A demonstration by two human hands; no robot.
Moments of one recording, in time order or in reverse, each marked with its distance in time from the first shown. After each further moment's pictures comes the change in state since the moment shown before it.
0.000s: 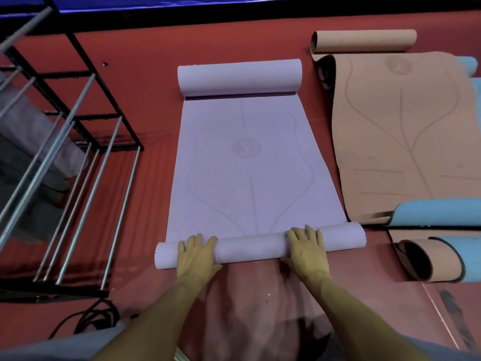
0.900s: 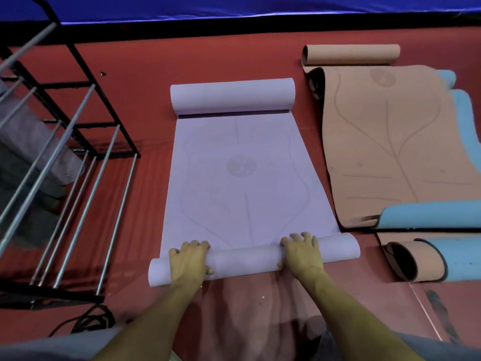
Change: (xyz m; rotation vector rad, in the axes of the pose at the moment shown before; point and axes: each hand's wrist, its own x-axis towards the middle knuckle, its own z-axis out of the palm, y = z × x) left_hand -0.006 0.001 -0.033 -0.079 -0.104 -0.067; right_hand 0.002 0.002 -0.023 -0.032 -0.047 0.006
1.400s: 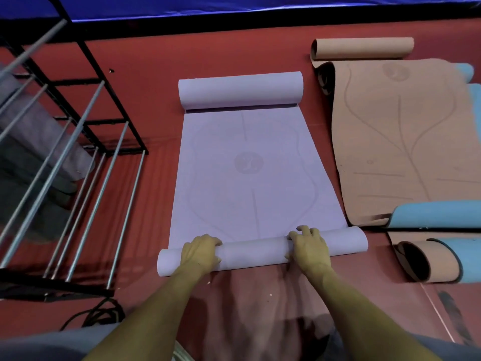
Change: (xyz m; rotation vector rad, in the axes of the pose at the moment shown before) left_hand 0.017 -0.002 -0.010 -0.125 -0.072 0.075; right_hand 0.001 -0.003 -0.009 0.079 0.009 0.022
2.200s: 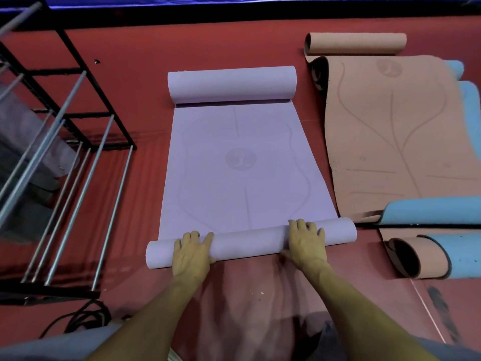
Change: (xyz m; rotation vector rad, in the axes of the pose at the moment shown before) left_hand -0.002 -0.002 0.042 0.129 0.270 0.049; right_hand 0.007 0.007 -0.004 -0.079 -0.032 0.063
